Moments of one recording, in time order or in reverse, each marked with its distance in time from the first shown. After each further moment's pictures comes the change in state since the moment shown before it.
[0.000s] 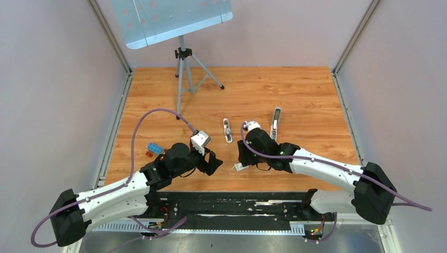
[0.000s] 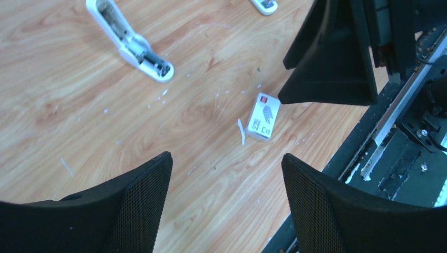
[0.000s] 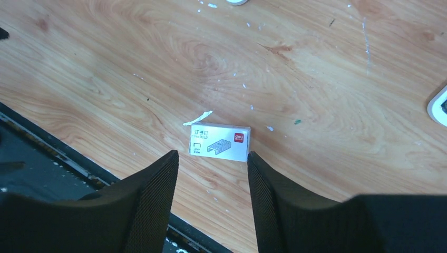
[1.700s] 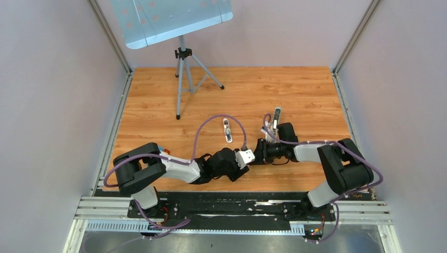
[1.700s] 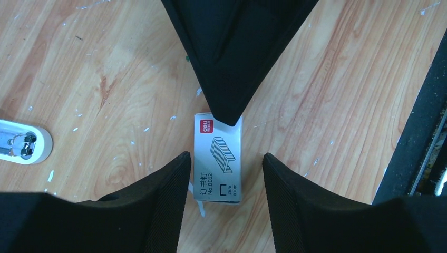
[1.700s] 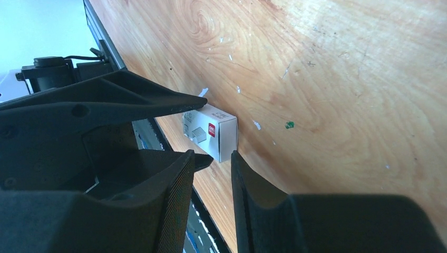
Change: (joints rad) left arm -0.216 0.854 0.204 0.433 -0.009 0.319; right arm -0.608 0.291 -0.264 0.476 -1.022 0.000
